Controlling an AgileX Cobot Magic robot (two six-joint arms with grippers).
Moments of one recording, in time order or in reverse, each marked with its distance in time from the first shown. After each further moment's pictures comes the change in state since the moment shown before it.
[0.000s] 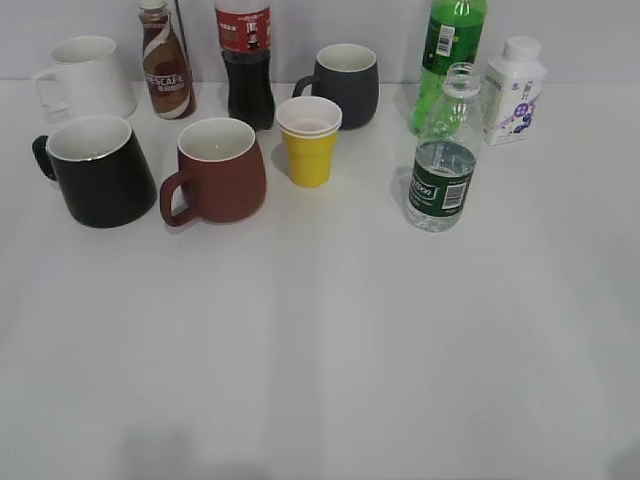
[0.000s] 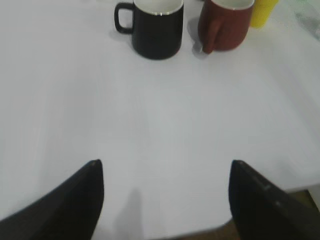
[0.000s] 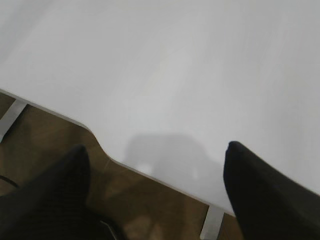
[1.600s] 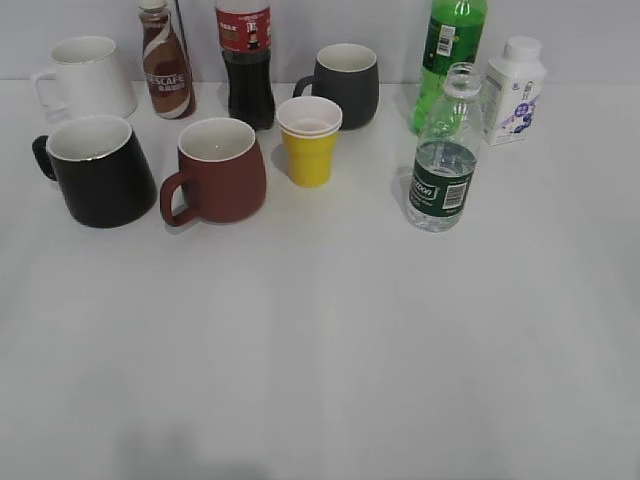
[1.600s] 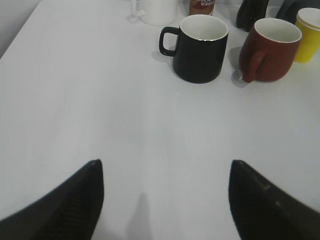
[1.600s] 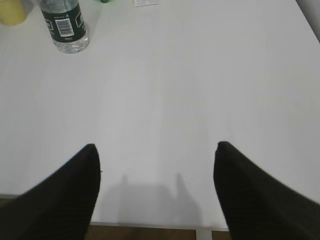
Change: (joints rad) left arm 0.180 -0.057 0.044 -0.006 -0.094 0.007; right arm -0.395 -0.132 0.033 0.030 -0.096 -0.017
